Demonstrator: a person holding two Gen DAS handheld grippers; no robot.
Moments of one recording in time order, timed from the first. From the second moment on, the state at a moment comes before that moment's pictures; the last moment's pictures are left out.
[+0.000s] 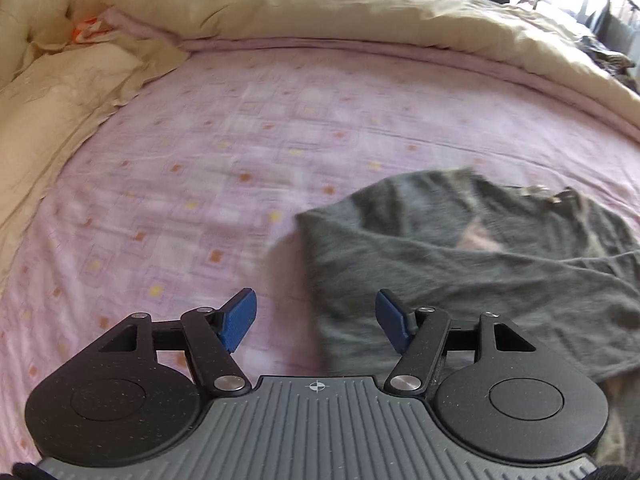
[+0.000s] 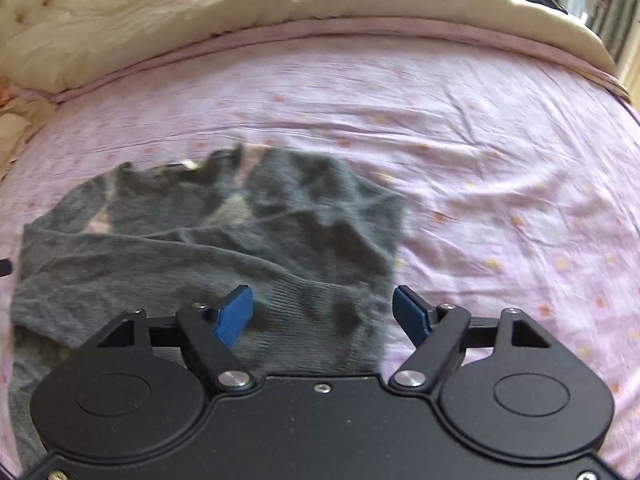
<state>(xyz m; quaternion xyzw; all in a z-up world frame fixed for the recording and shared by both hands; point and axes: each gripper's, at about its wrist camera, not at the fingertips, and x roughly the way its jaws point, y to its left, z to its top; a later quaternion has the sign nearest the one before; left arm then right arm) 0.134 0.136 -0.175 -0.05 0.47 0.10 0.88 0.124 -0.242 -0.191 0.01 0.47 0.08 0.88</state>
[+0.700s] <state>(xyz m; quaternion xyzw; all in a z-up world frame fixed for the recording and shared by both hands) 0.167 0.141 -0.232 -0.08 0.51 0.09 0.85 0.155 -0.191 -0.237 -0.03 0.52 0.13 0.84</state>
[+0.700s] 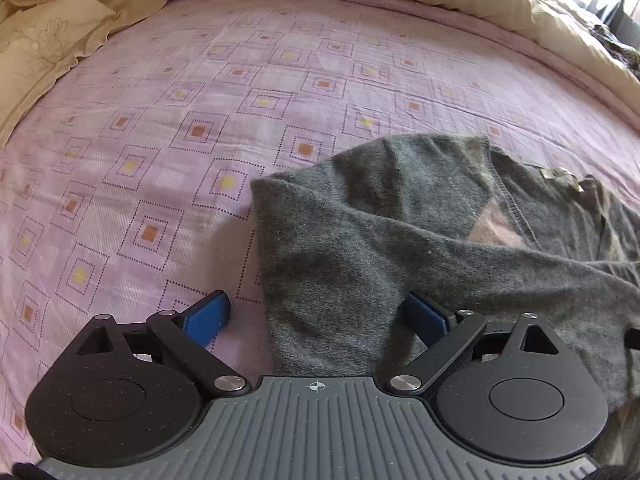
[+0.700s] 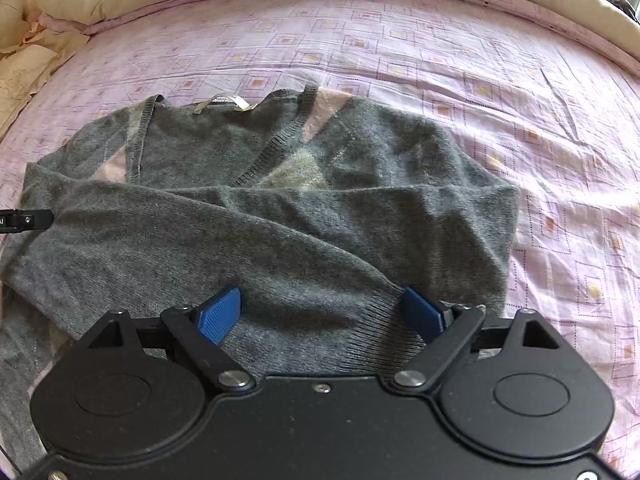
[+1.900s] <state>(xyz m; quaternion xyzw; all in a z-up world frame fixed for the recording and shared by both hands) 0.222 0.205 -0.237 -0.06 0.51 0.14 0.85 0.090 -0.192 -0.206 0.00 0.53 0.15 0.84</state>
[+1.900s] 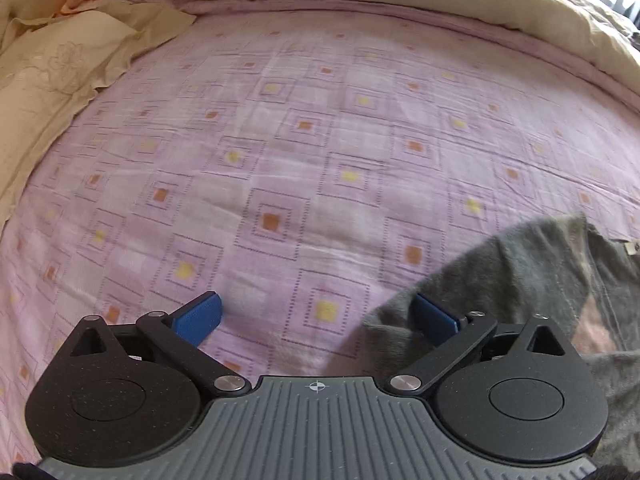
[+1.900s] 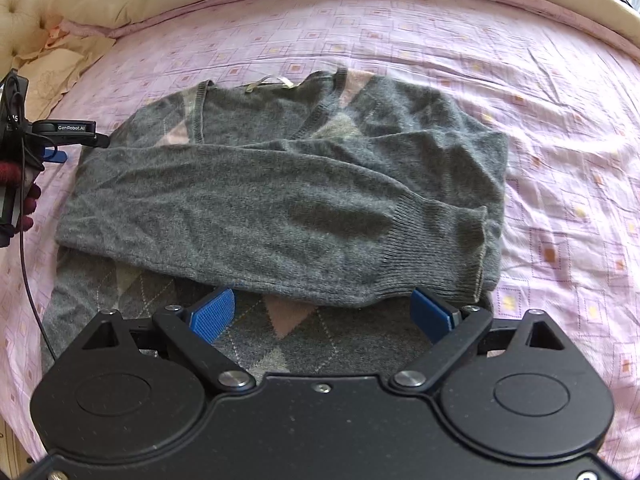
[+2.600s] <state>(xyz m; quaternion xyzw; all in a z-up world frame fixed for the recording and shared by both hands) 0.064 0.132 -0.175 -0.04 0.50 0.09 0.86 0.016 -0.215 -0.191 -0.01 0.51 0.19 0.84</state>
